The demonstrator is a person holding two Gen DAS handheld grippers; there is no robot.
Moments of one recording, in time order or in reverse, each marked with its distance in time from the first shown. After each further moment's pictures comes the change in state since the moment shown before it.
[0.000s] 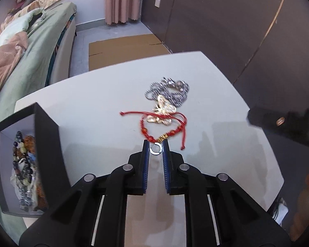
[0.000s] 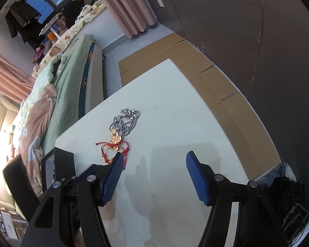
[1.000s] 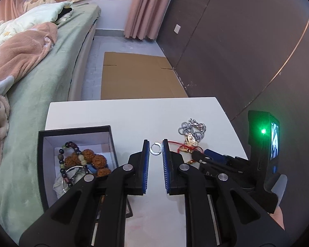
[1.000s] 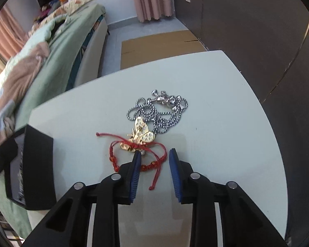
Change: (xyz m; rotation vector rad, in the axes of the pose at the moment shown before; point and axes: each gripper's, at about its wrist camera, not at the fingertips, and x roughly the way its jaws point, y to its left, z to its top) left arm -0.059 0.078 0.020 -0.192 -0.131 -0.054; right arm 0.074 0.085 -0.007 -0.225 0.049 -0.185
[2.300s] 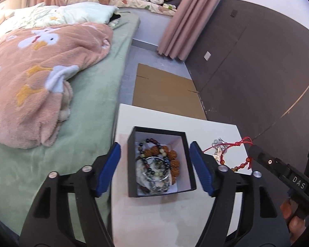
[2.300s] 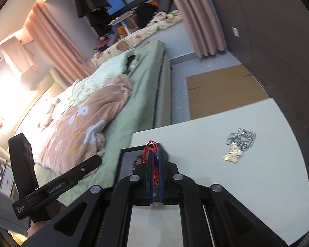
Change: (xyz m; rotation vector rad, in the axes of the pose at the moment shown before) left arm -0.098 0.101 -0.021 -0.207 -0.125 0.091; right arm -0.144 0.076 -0.029 -0.085 -0.260 0.474
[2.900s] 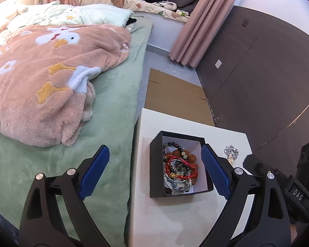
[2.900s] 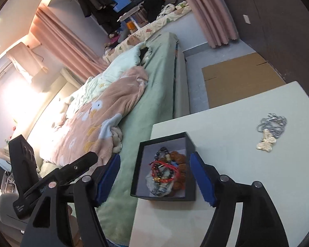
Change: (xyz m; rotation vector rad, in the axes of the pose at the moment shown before) left arm -0.013 0.031 0.000 -0.045 -0.033 0.049; right arm 0.026 -0.004 -0.021 0.065 0.031 0.056
